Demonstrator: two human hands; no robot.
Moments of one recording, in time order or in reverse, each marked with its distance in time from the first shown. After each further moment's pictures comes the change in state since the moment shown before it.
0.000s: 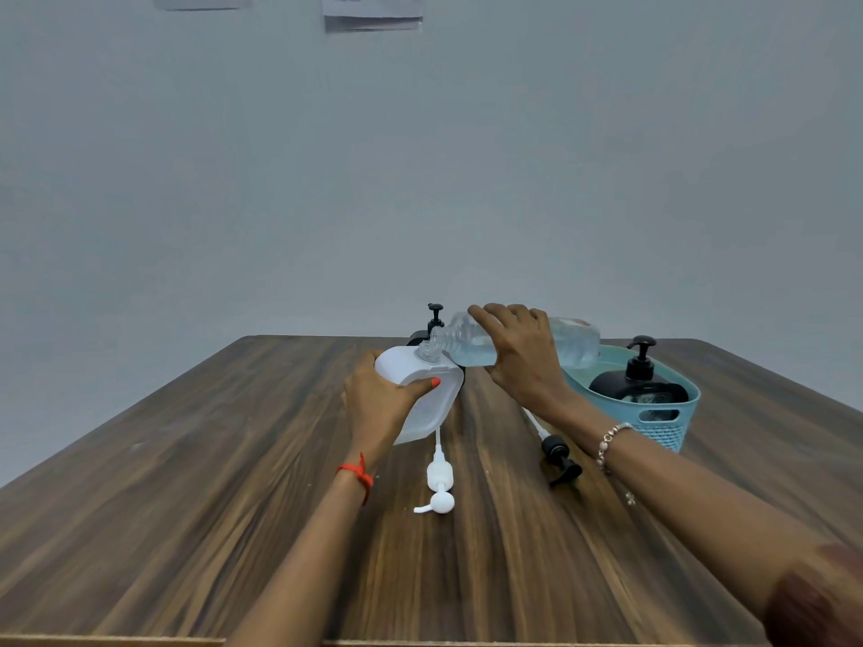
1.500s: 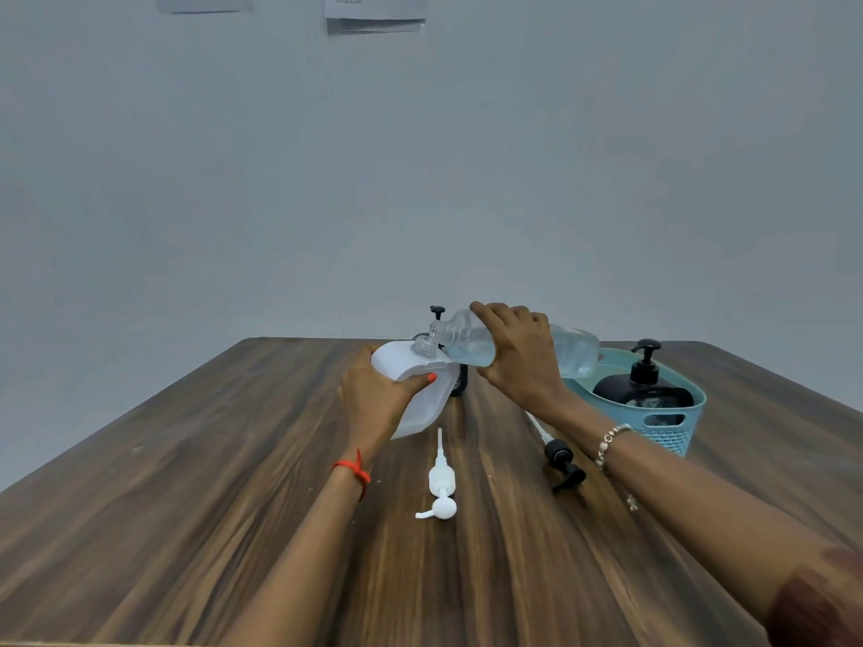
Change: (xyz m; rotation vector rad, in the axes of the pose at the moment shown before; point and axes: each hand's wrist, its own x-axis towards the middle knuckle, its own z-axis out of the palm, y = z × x) left_hand 0.009 0.003 -0.004 0.028 0.021 0.026; right_hand 0.006 -0.006 0.000 0.068 -0.007 0.076
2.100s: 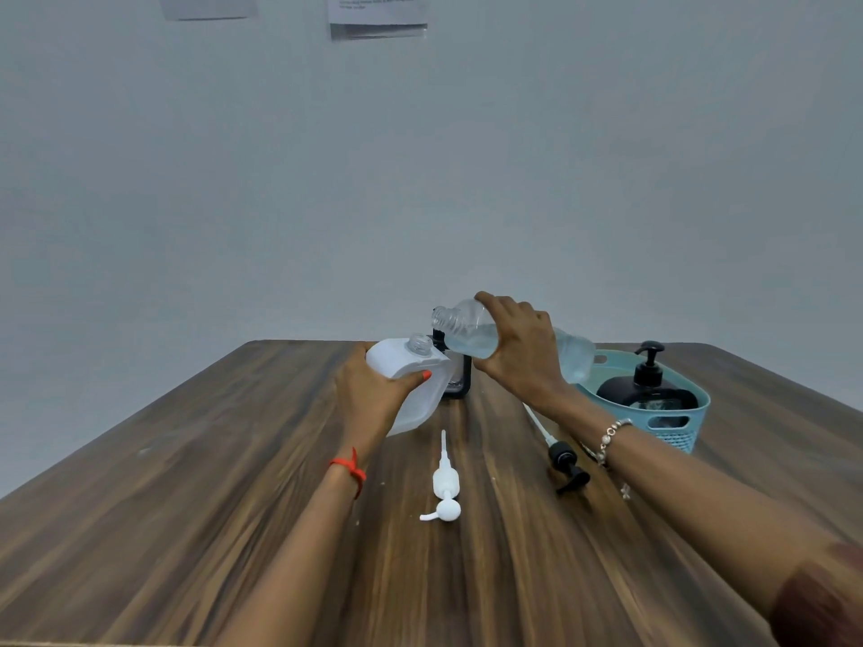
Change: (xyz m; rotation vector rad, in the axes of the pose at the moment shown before) left_hand 0.004 0.004 -0.010 -0.058 -0.002 0.009; right_hand 0.009 -0.006 -0.006 0.084 -0.016 0.095
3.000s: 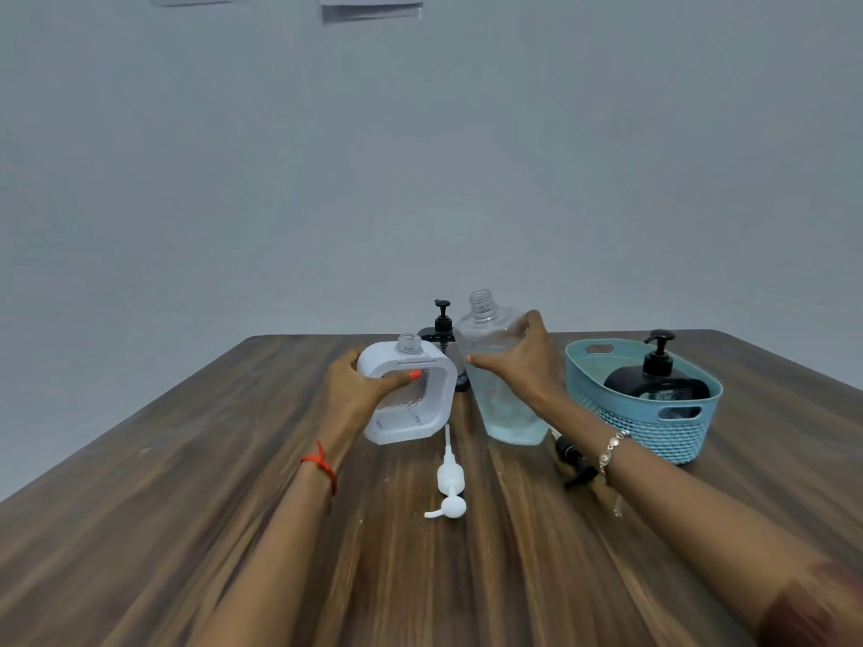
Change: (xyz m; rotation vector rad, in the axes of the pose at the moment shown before) left_hand 0.022 -0.030 -0.008 -0.207 -0.188 -0.147; right_hand -0.021 -0.001 0.005 0.602 -0.170 0.682
